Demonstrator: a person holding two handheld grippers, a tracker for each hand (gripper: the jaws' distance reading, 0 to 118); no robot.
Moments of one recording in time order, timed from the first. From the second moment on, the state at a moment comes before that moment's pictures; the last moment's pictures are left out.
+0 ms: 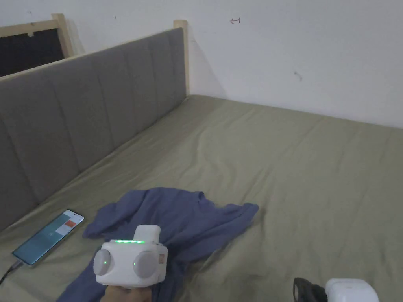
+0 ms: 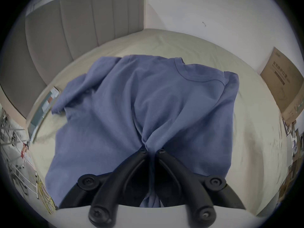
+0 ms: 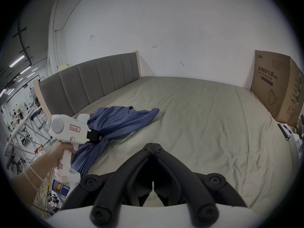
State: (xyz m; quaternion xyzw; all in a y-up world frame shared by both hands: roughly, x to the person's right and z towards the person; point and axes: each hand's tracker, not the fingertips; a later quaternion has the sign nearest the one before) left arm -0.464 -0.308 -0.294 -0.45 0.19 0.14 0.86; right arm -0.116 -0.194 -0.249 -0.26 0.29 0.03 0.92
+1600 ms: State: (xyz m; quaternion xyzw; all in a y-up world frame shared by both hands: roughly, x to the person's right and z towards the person) left arm -0.024 -0.284 -0.354 -0.51 -0.24 0.07 0.83; right arm 0.189 -0.156 -0.227 -0.22 -0.06 -0.10 0.97
